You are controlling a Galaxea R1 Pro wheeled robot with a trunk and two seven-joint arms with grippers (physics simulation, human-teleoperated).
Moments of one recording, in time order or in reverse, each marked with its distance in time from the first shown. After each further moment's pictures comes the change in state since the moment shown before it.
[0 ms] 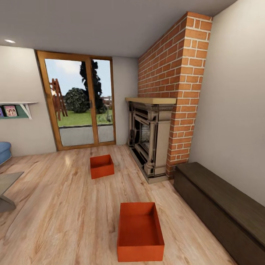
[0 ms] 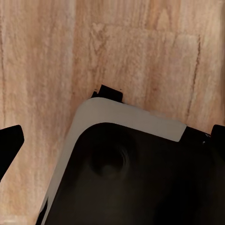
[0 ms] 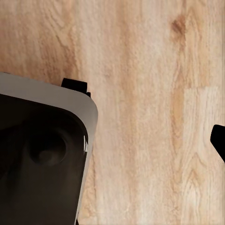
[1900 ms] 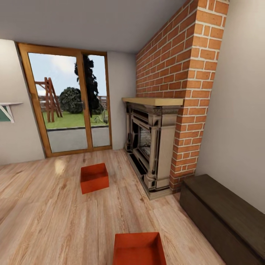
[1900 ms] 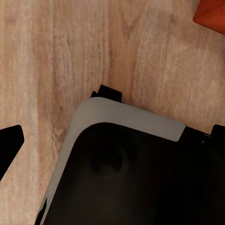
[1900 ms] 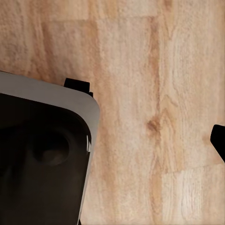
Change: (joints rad) left arm 0.000 -0.001 0.000 0.000 0.002 0.000 0.000; right arm 0.000 0.004 0.000 0.000 0.000 0.001 0.002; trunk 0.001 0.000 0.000
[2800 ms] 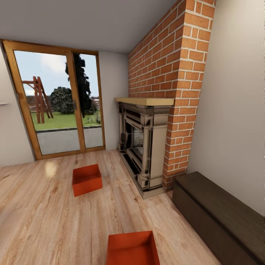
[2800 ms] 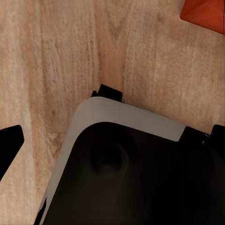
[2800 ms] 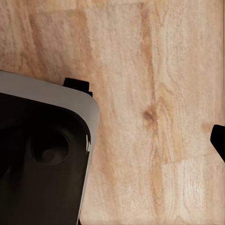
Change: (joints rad) left arm 0.000 0.001 0.001 0.002 0.005 0.000 0.000; right arm 0.000 0.000 0.000 0.000 0.000 0.002 -0.001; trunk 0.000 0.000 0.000
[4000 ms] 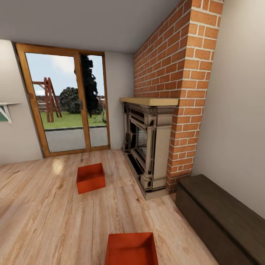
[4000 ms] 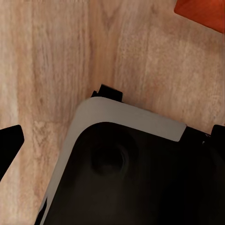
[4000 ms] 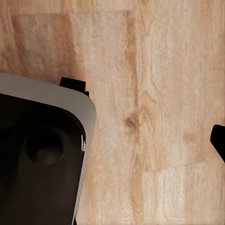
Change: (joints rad) left arm 0.000 0.001 -0.001 0.000 0.000 0.000 0.000; right arm 0.000 -0.007 0.000 0.000 0.001 -0.002 -0.001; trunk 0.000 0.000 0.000
